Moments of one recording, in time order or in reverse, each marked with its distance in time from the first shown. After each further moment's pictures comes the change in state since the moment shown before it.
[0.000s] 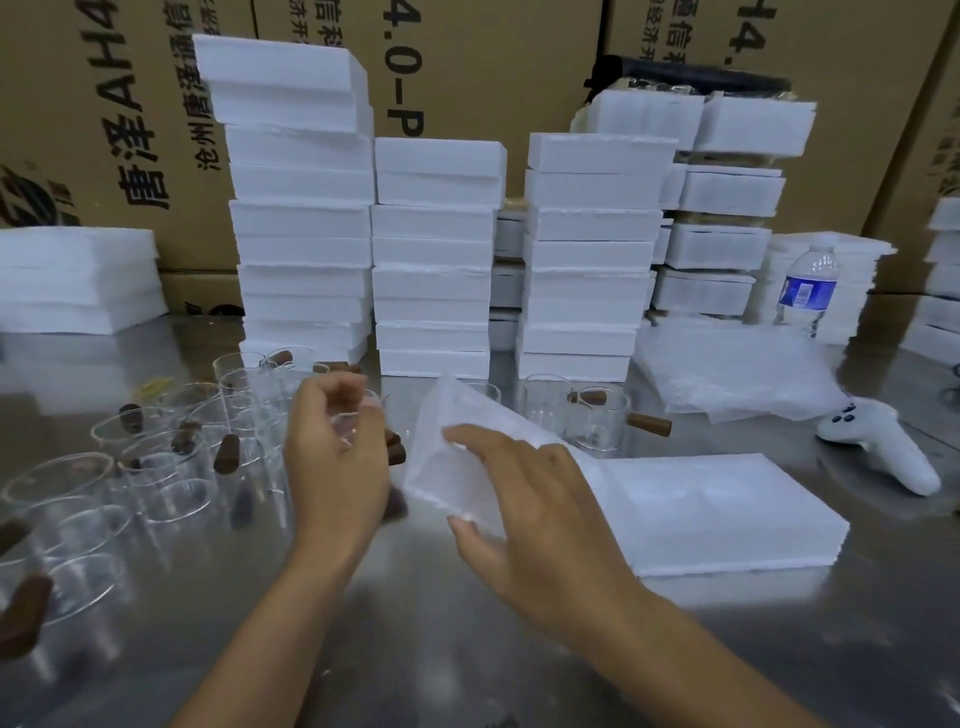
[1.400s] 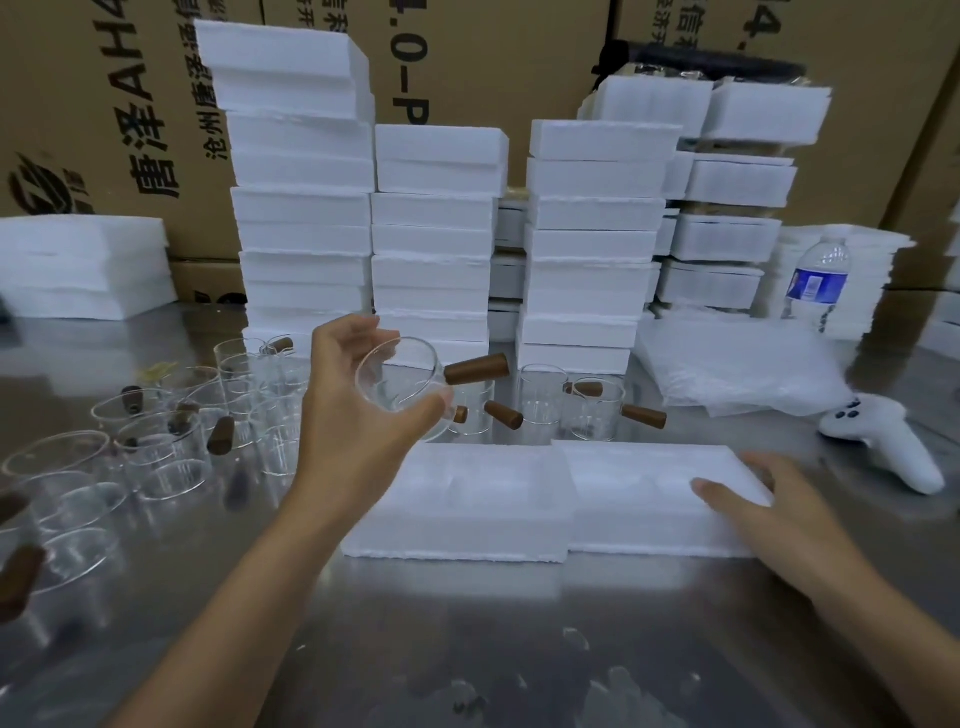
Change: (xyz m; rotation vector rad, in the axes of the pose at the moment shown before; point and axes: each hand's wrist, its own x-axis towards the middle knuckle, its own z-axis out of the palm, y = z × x) left_hand -0.001 0.019 0.008 -0.037 -0.260 0.090; right_hand -0.072 0.155 -0.049 0.363 -0.167 1.126
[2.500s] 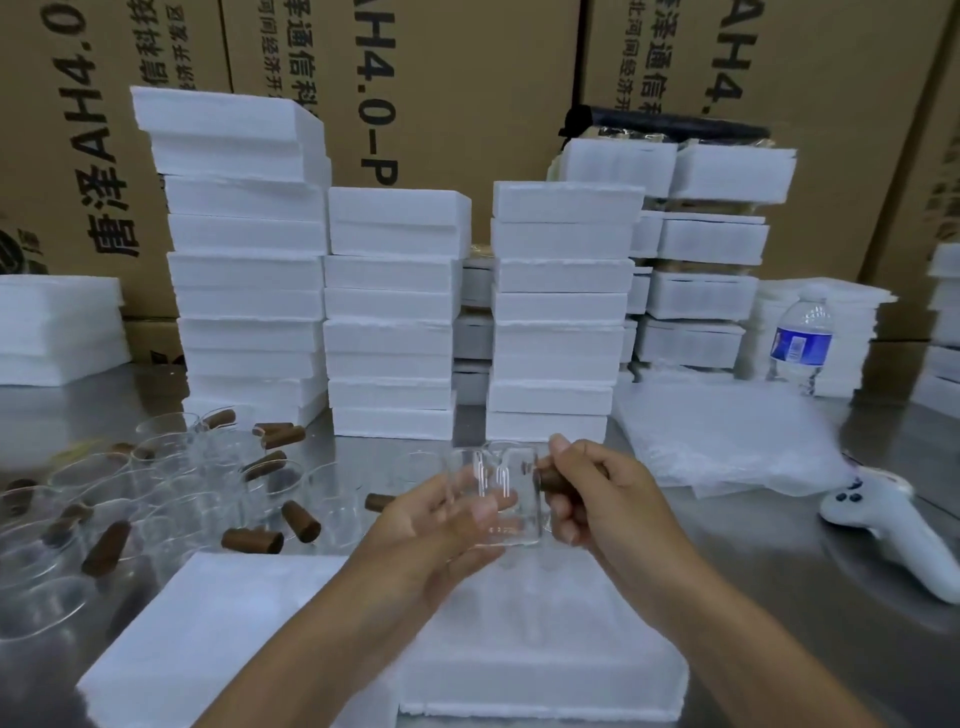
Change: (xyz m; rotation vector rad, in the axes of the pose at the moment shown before) left_hand 0.004 -0.009 0.073 -0.635 -0.455 -0.635; right_hand 0.036 -0.095 0.057 0.702 -0.417 -0.143
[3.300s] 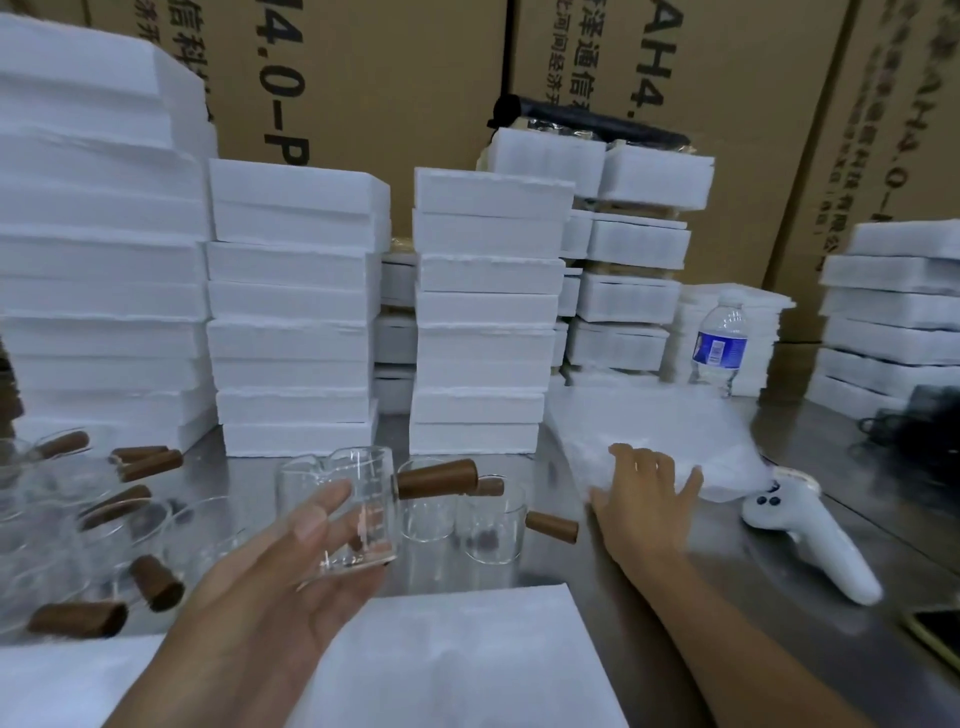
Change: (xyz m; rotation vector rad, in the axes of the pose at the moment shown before) left_hand 0.017 -0.002 -0.012 -0.277 0.121 0.103; right_hand 0.095 0.083 -0.135 -1.680 0.571 0.051
